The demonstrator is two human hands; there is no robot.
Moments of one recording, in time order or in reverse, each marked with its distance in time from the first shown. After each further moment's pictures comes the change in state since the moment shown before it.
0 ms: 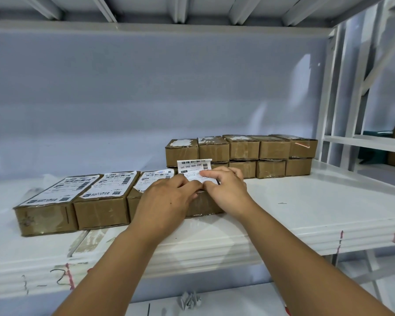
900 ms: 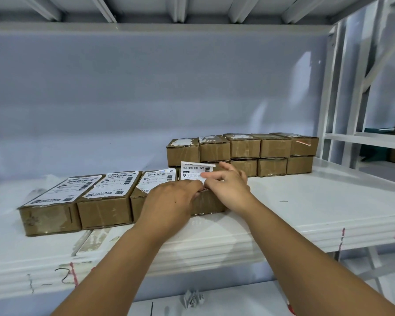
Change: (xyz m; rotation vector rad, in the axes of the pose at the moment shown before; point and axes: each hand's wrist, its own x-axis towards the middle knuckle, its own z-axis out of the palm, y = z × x) left_hand 0.001 0.006 -0.001 0.001 -0.101 -0.053; right_hand -0.002 -0.001 -0.003 0.074 -0.049 0.123
